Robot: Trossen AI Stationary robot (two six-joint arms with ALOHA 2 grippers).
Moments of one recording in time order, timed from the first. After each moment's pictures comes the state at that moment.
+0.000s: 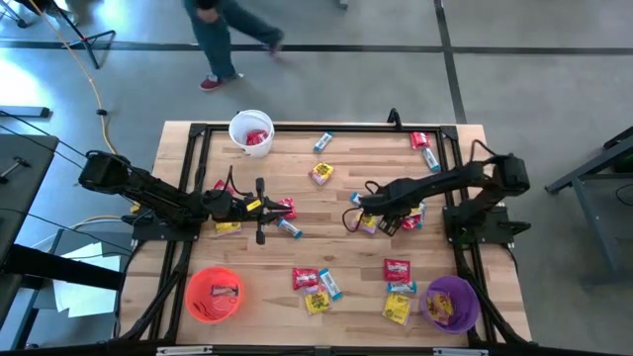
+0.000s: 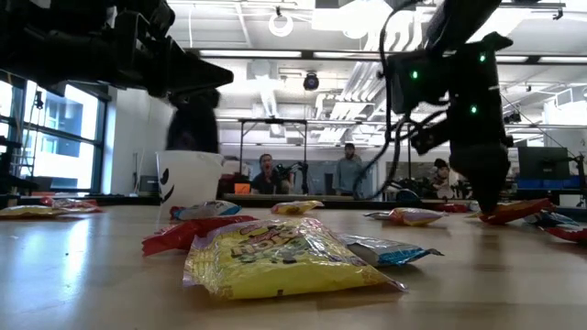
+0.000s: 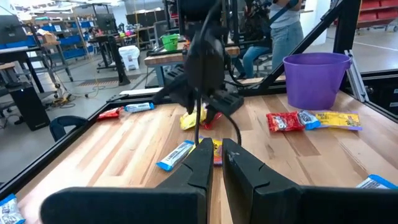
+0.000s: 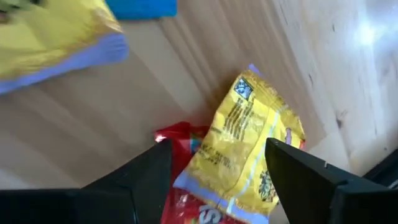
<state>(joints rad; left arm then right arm) -0.13 1.28 0.24 1.00 -0.21 0.12 -0.02 1.65 0.89 -1.01 0.22 0.62</state>
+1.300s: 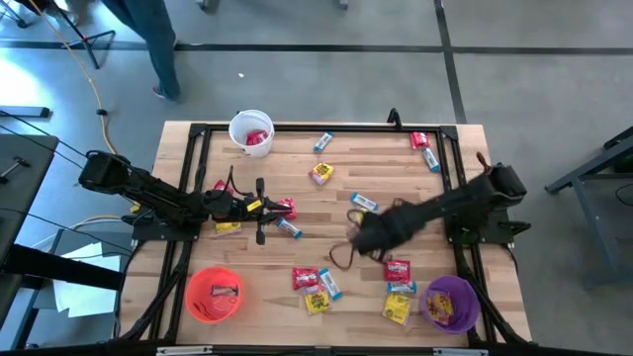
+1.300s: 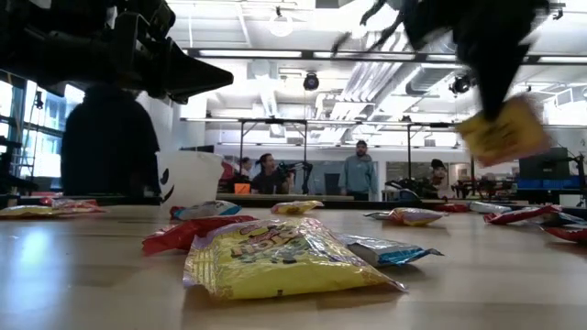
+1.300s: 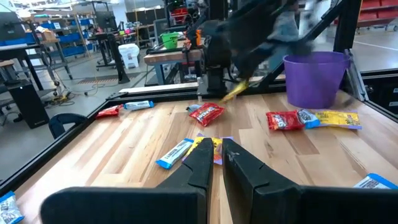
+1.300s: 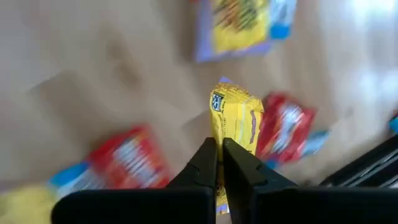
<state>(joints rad) -0.13 1.28 0.24 0.99 -0.21 0.11 0.37 1.71 1.40 -1.40 0.16 0.83</state>
